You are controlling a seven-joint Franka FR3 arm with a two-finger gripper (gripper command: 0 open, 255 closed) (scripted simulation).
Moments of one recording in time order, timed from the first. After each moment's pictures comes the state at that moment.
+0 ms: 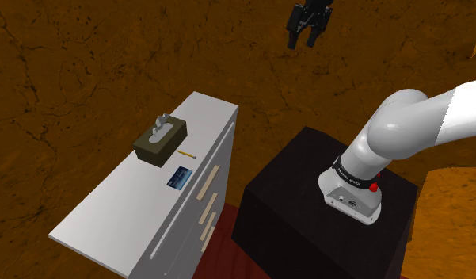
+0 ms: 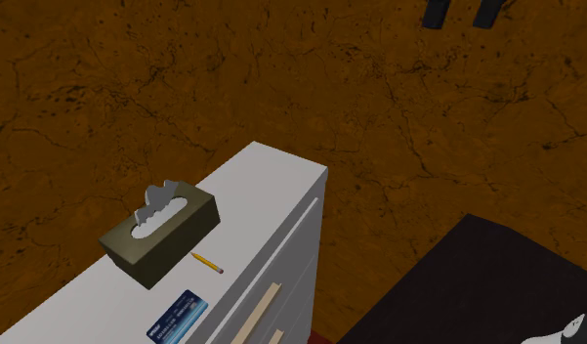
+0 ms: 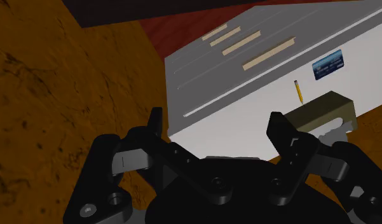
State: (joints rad) arm 0.00 -0.74 -0.07 -2.40 0.05 1.65 0.14
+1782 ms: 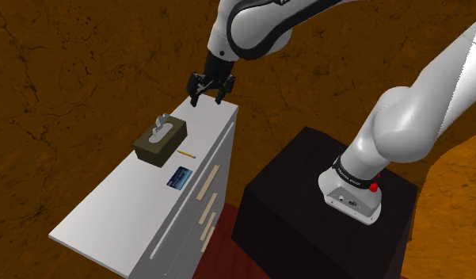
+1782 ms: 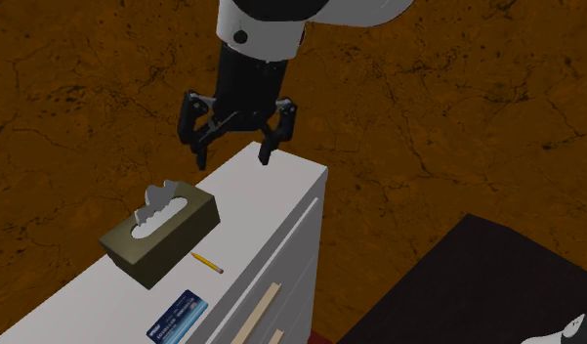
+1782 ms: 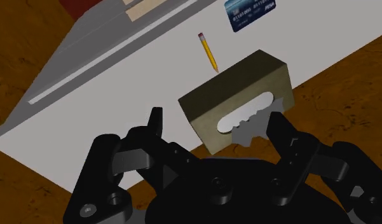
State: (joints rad) arm 0.21 -0.16 0.21 -2.43 0.33 2.49 0.37
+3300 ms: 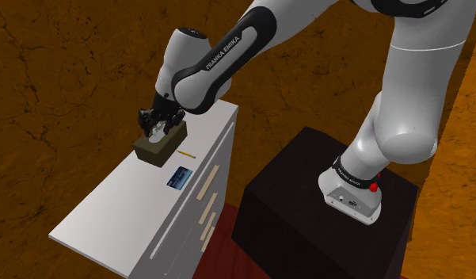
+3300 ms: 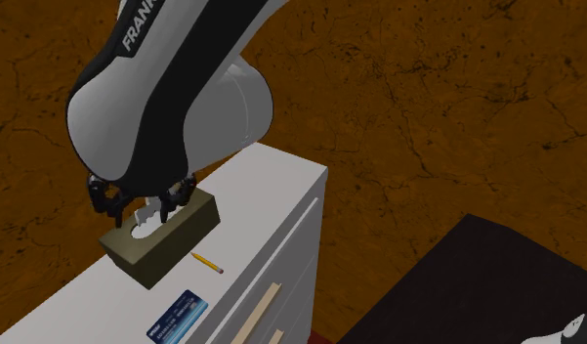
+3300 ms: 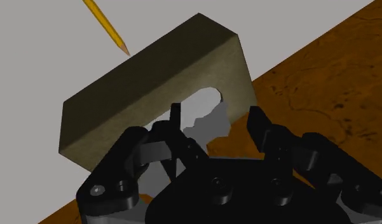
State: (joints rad) arm 0.32 0.38 0.26 -2.10 0.21 2.84 0.54
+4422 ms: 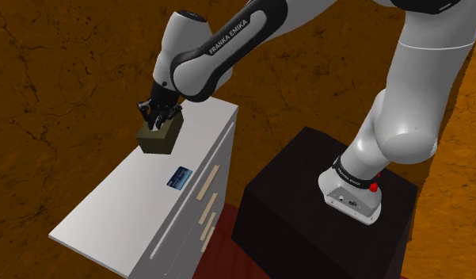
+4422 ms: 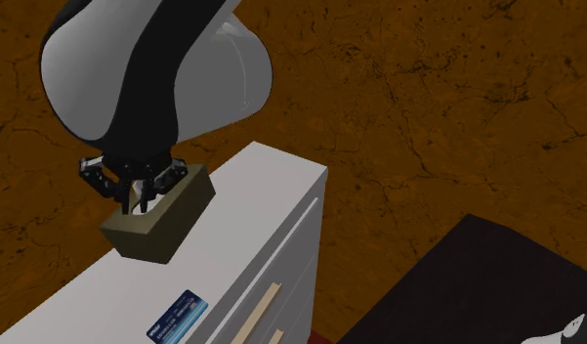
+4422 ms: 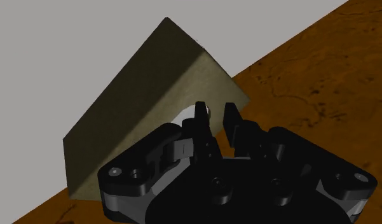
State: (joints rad) arm 0.32 0.32 0.26 -2.10 0.21 2.77 0.56
